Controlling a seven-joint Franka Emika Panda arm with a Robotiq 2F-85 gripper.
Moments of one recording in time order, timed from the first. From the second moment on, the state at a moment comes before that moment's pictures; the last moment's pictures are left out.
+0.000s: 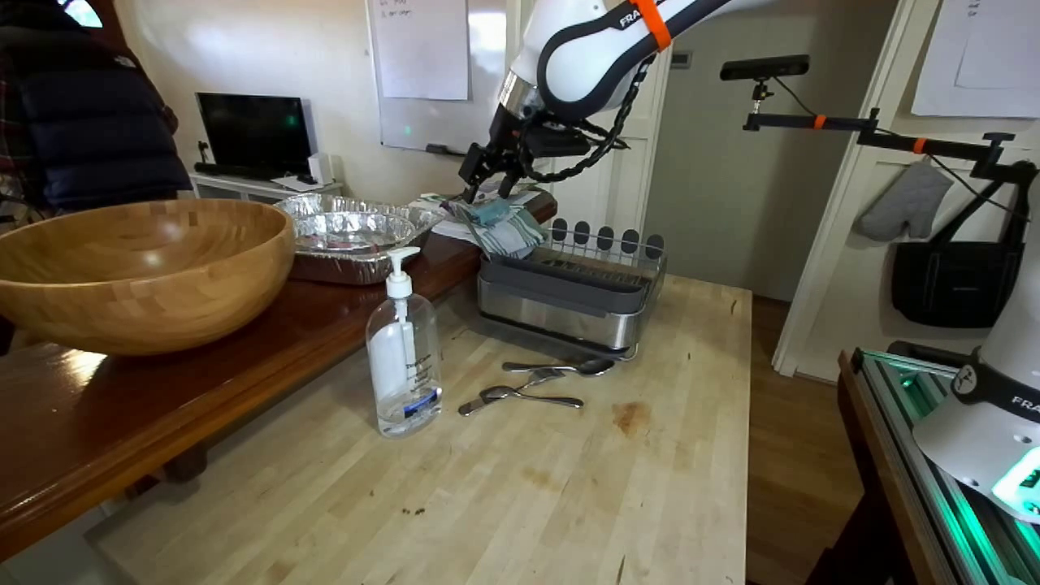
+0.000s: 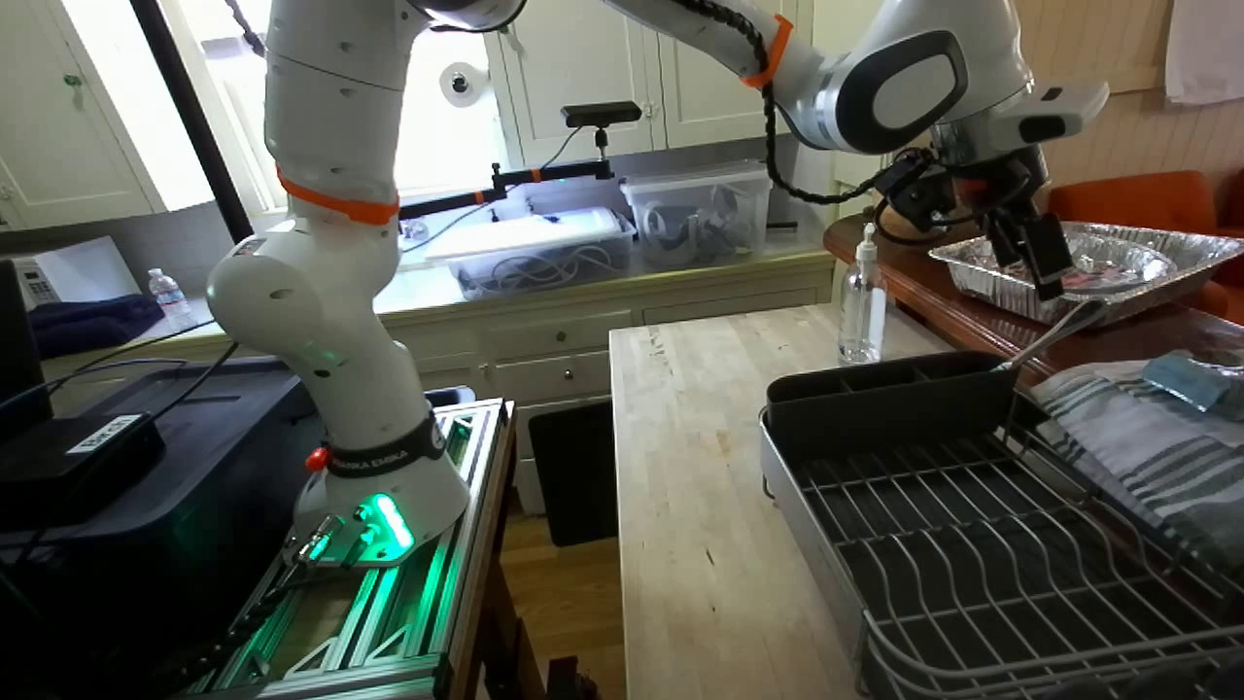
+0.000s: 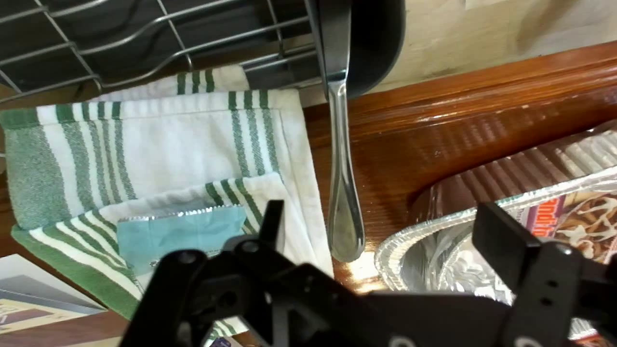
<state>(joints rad) -0.02 0.41 -0.05 -1.76 -0.03 2.64 0.21</state>
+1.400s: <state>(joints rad) 0.01 0.56 -0.09 -1.70 -0.03 2.81 0.20</state>
